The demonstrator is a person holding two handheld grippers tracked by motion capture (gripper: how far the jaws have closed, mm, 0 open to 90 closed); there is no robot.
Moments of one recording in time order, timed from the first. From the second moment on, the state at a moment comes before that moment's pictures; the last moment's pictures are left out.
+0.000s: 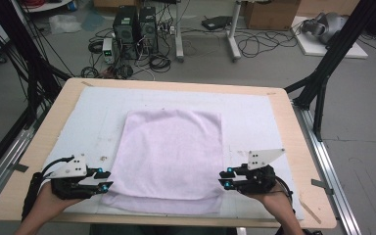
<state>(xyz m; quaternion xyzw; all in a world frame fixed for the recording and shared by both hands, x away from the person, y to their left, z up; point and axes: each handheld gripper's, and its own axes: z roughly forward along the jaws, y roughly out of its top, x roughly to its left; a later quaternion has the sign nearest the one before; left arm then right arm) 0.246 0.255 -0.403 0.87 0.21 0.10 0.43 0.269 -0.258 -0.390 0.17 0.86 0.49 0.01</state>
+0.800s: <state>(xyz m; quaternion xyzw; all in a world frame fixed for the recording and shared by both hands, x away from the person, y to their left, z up) 0.247 0.250 -0.417 0.88 0.21 0.10 0.42 0.267 -0.225 -0.423 0.14 0.90 0.42 -0.02</state>
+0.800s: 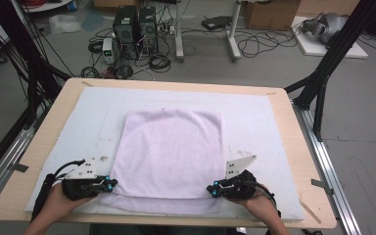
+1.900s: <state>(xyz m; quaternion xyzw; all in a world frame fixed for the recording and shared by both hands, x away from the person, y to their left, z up) 0.235 0.250 -0.431 0.88 0.20 0.07 0.42 0.258 -0.237 -0.423 0.15 0.87 0.46 -0.05</state>
